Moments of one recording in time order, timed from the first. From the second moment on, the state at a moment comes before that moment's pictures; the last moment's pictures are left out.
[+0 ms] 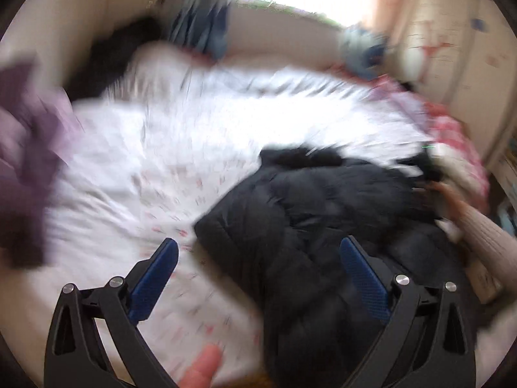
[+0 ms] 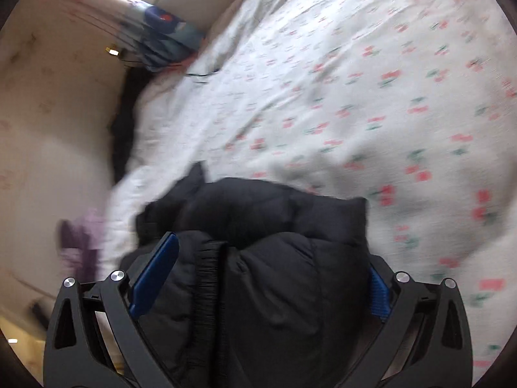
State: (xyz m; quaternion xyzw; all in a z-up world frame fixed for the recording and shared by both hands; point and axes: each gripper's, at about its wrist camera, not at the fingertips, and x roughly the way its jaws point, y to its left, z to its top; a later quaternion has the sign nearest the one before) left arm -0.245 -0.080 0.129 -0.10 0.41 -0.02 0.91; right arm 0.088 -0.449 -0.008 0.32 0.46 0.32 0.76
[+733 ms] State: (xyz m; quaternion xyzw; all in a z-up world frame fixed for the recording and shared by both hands) left arm 0.024 -0.079 0.142 -0.08 0.33 0.21 0.92; right arm 0.188 -0.468 0.175 0.29 0.31 0.22 0.88
